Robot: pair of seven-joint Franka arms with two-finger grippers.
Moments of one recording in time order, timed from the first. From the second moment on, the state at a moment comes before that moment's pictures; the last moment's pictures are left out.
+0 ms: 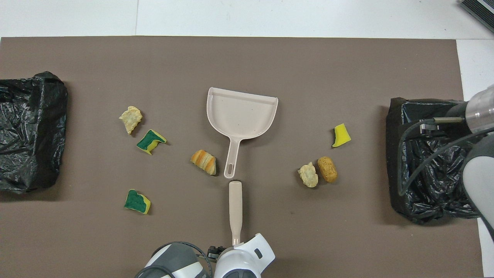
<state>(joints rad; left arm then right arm) -0.93 -0.12 -0.11 -2.42 -0.06 2.24 -0.75 0.04 -0.03 0.02 -1.70 0.00 1.64 0.10</state>
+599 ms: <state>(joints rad) -0.93 -0.16 -0.10 -2.37 -0.06 2.05 -0.83 0.13 0.15 0.07 -1.63 0.00 1.72 0.17</state>
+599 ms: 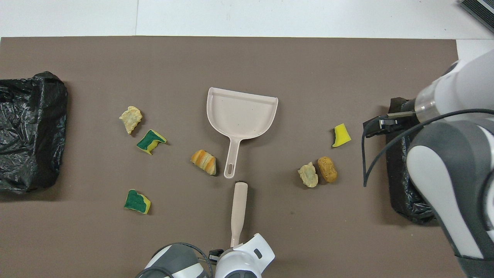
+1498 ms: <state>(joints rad) -0.33 -0.31 -0.07 -2.32 -0.05 1.73 -0.74 0.47 0.43 0.07 -1.58 0.00 2.02 0.78</state>
